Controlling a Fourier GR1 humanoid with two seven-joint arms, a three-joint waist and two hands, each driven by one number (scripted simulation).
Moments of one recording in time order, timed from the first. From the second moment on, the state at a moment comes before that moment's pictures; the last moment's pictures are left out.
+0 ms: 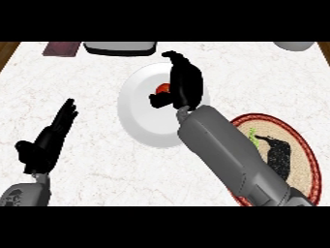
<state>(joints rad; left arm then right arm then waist) -0.11 0.21 0.05 -1.31 0.01 -0.07 -0.13 -0.93 0.00 0.51 -0.85 0.60 -0.63 0.66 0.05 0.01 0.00</state>
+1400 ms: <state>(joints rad) -0.04 0.22 0.09 -1.37 0.01 -0.08 -0.11 -0.36 -0.21 0.14 -1.19 -0.06 -0.48 -0.22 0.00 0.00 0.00</state>
